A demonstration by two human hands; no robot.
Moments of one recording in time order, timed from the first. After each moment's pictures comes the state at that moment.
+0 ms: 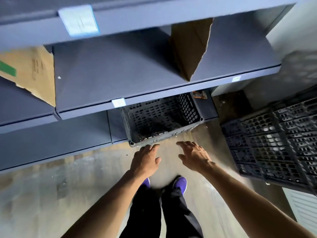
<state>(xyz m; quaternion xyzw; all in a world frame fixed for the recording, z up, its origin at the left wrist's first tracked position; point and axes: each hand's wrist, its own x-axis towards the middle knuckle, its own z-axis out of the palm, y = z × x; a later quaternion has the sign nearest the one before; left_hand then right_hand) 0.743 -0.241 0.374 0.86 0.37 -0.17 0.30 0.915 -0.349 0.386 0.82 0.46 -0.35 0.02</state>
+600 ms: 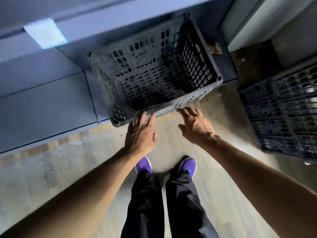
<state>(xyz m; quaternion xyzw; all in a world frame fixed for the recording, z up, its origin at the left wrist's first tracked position) 0.768 -0.235 0.181 0.90 0.36 -0.15 0.19 0.938 -0.341 0.181 0.83 0.46 -0.30 -0.05</state>
